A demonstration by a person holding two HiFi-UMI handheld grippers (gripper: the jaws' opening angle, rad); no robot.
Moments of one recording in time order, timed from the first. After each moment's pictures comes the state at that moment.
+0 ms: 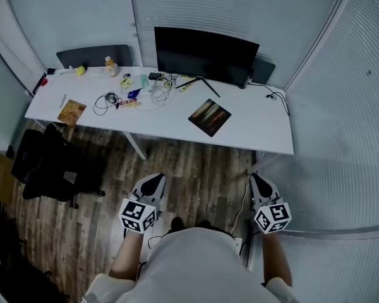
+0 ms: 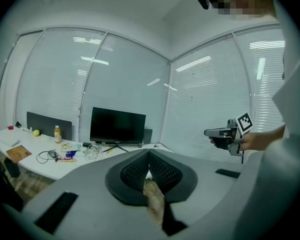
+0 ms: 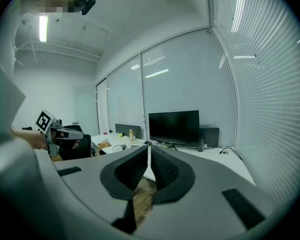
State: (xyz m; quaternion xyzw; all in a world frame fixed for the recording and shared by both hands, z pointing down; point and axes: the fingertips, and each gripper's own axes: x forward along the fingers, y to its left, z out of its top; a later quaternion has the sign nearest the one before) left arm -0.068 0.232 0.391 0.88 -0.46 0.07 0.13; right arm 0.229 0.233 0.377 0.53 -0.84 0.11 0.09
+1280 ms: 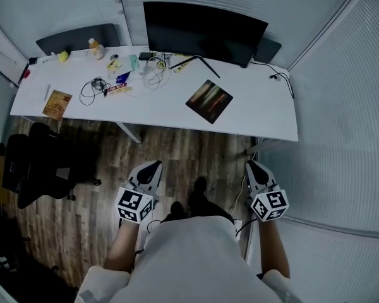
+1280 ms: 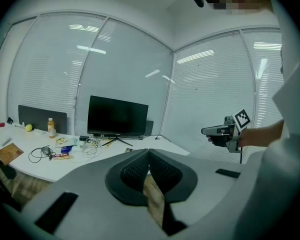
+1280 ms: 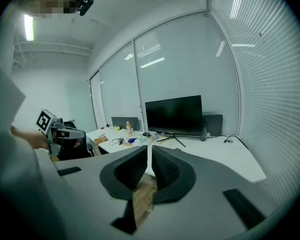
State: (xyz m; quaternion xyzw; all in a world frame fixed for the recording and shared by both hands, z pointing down) left arm -0.083 0.153 0.437 0.88 -0.43 0.11 0.16; right arm 0.200 0.160 0.428 0.53 -0.82 0.16 0.12
